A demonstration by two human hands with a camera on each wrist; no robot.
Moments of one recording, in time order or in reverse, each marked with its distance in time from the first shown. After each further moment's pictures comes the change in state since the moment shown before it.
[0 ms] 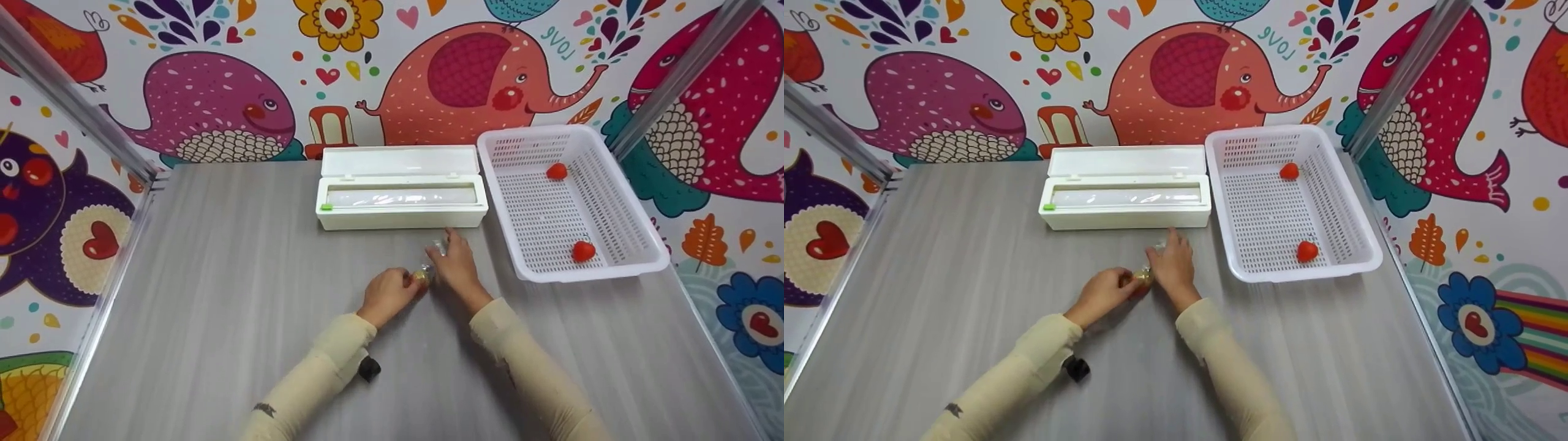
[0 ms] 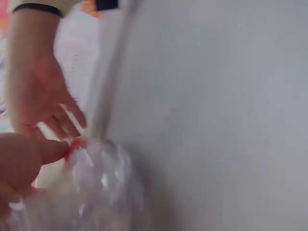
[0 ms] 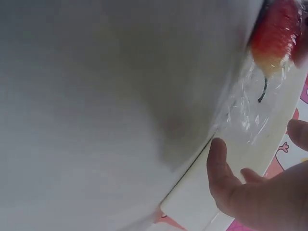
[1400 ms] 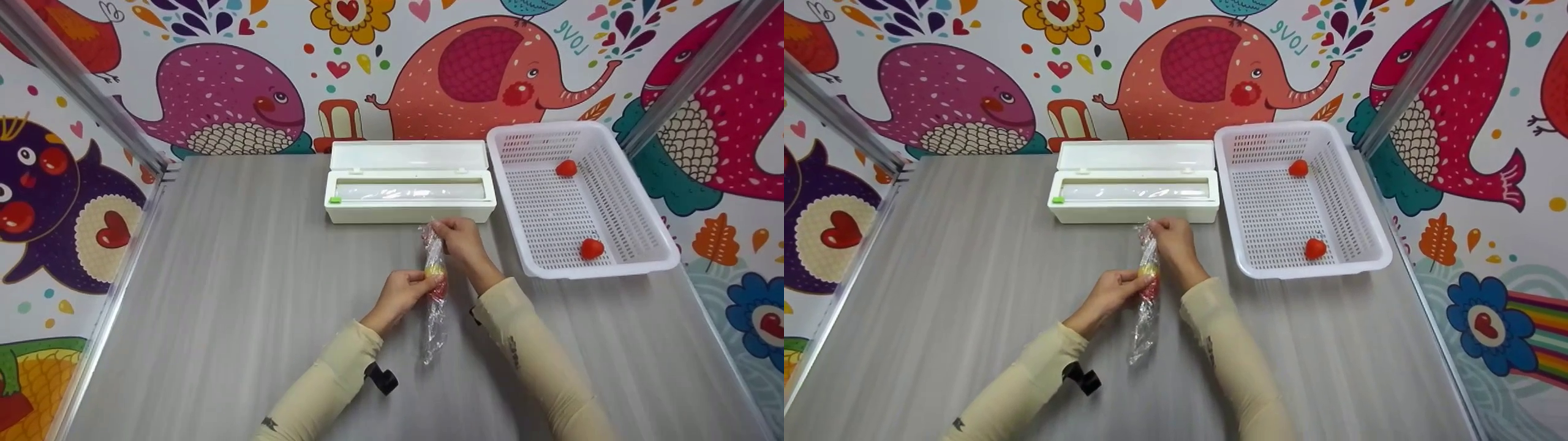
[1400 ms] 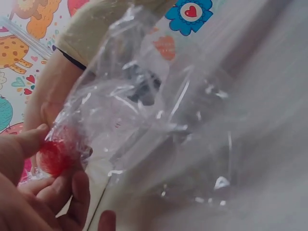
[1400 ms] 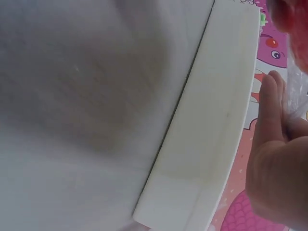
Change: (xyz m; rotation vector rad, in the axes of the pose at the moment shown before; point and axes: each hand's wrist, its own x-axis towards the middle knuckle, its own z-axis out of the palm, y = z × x) left_hand -0.024 0.022 -0.001 -0.770 -0.082 -0.146; right_hand 0.013 -0.042 -0.022 0.505 -0.211 0.185
